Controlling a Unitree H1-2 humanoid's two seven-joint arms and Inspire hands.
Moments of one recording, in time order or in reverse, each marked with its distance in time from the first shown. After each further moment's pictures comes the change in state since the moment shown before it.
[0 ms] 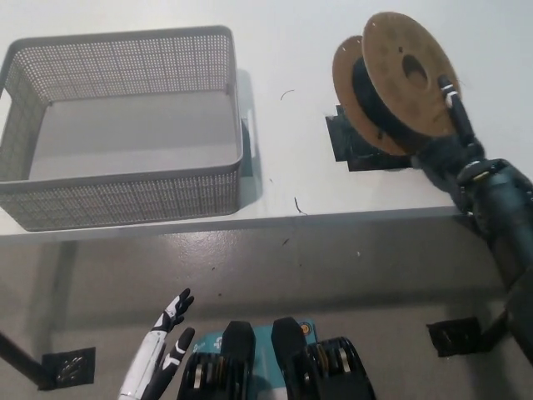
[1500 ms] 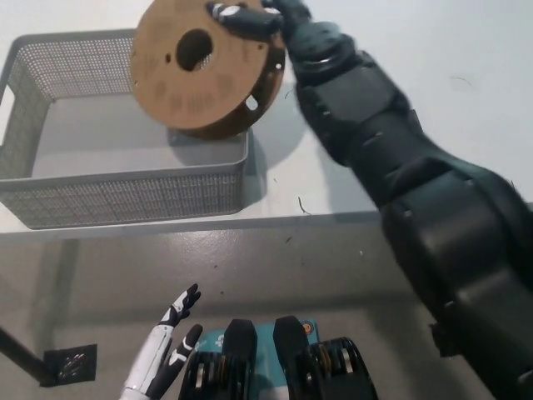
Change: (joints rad) left_arm -0.020 0.002 -0.004 -0.002 0.026 -0.001 -0.026; right_arm -0.392 0.285 1.112 -0.002 -0.348 -0.040 -0.338
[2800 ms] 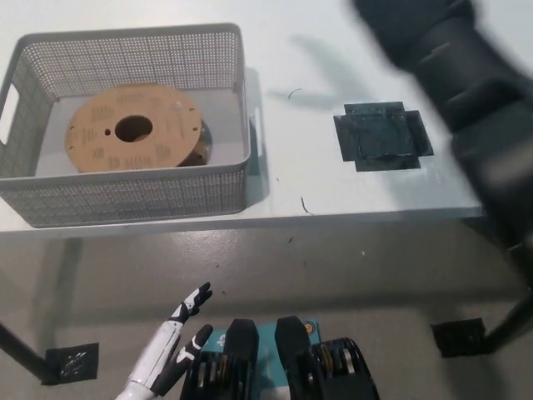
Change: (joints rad) left_arm -0.021 0.014 -0.001 -0.007 0.017 0.001 -0.065; right_arm -0.117 -0.283 0.167 -0.182 -0.149 -0.278 0.308
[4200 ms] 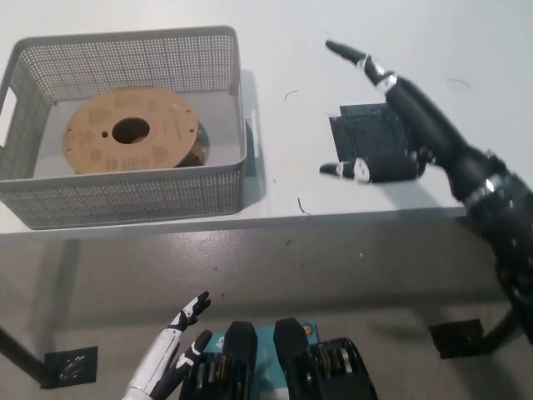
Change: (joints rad) left_arm 0.007 -0.002 -0.001 0.040 0.000 0.004 0.000; right_arm 1.033 -0.181 0.000 -1.401 0.020 0.134 0.121
